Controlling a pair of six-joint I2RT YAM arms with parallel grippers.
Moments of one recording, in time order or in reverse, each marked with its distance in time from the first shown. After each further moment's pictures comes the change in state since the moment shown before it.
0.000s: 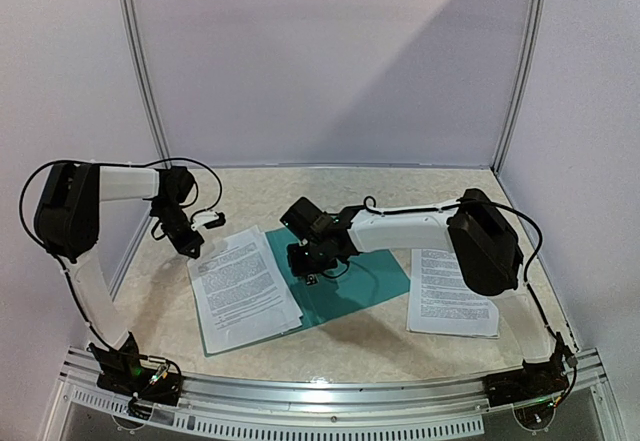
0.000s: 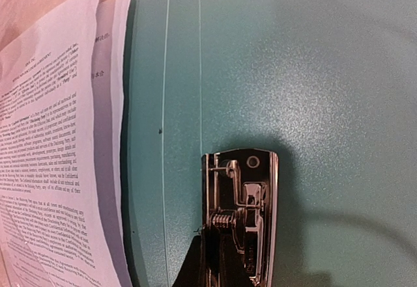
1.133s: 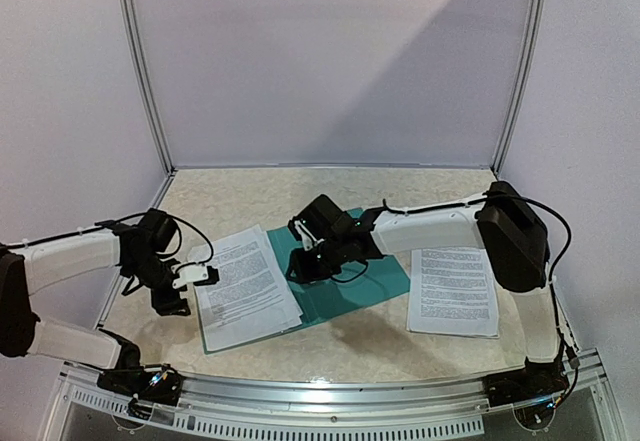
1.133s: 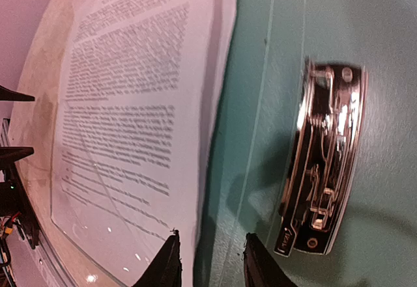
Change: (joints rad) left arm -0.155 -0.655 -0.594 0.052 0.005 0.236; right arm -0.001 -0.180 -0.246 0.176 -0.295 -0.074
